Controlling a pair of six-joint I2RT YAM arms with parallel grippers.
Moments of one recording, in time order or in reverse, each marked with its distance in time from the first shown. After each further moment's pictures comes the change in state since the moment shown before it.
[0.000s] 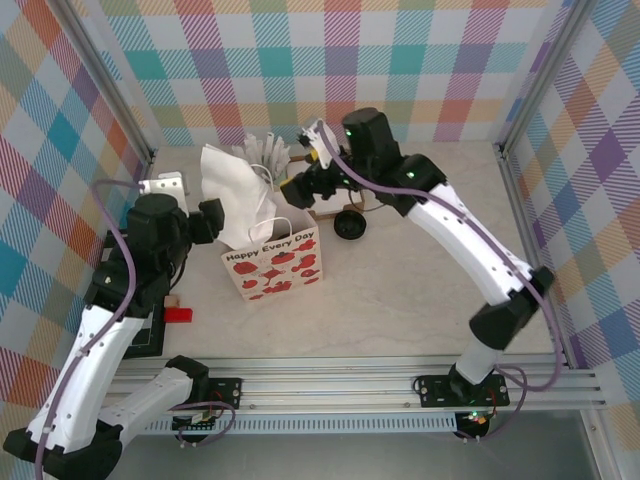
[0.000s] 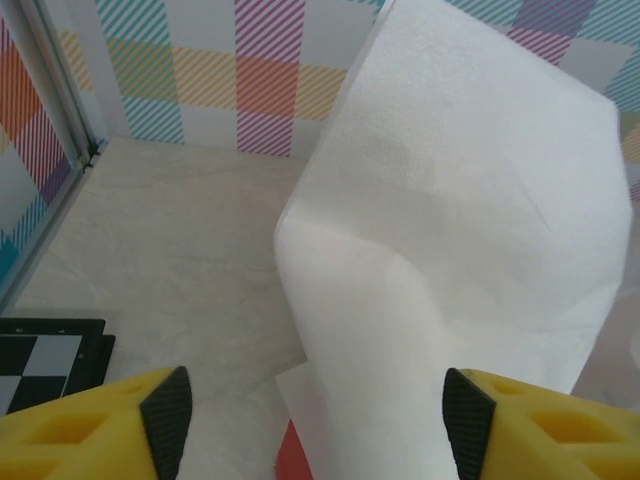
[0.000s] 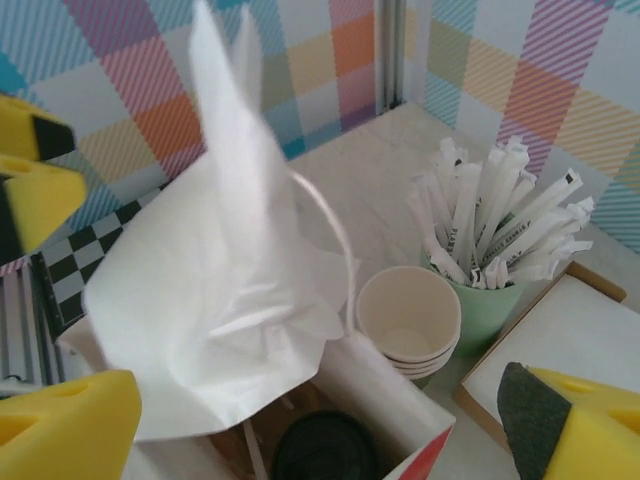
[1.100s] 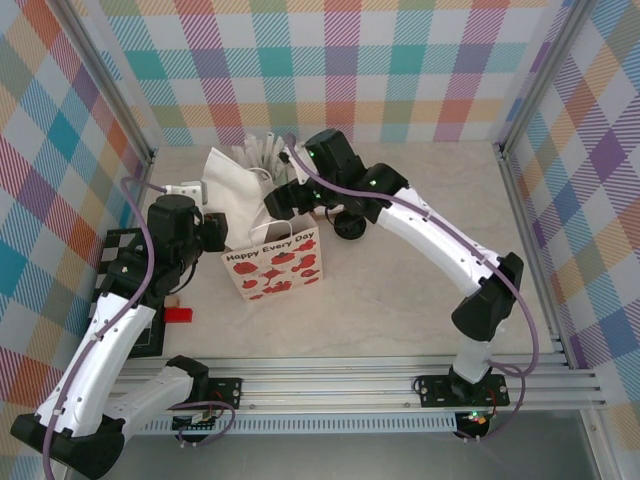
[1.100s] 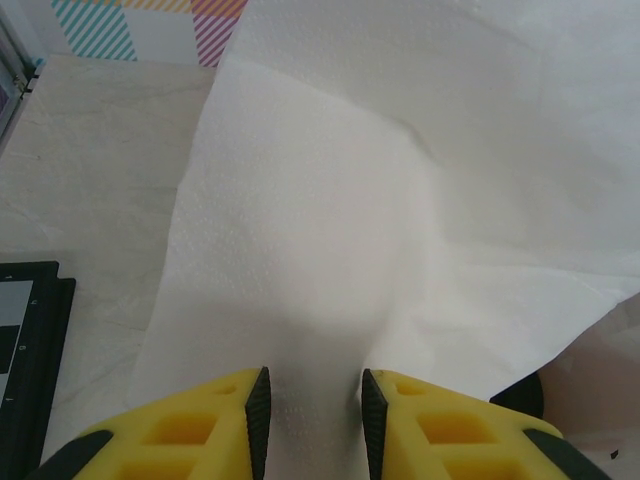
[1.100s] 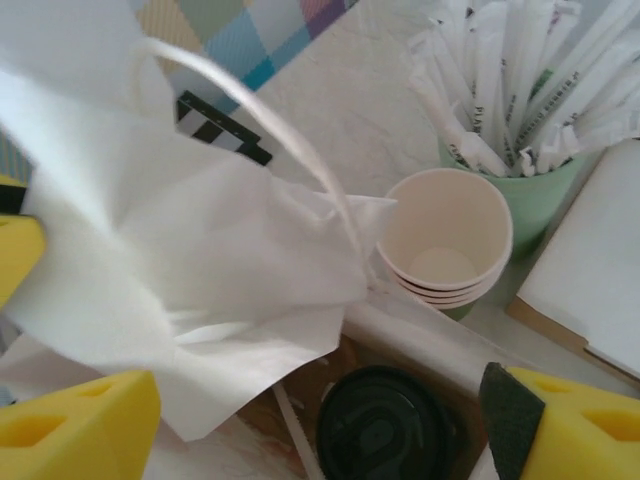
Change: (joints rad) left arm 0.003 0.029 -0.064 -0.040 0.100 -0.003; right arm 0.093 0.034 -0.101 0.013 0.117 0.206
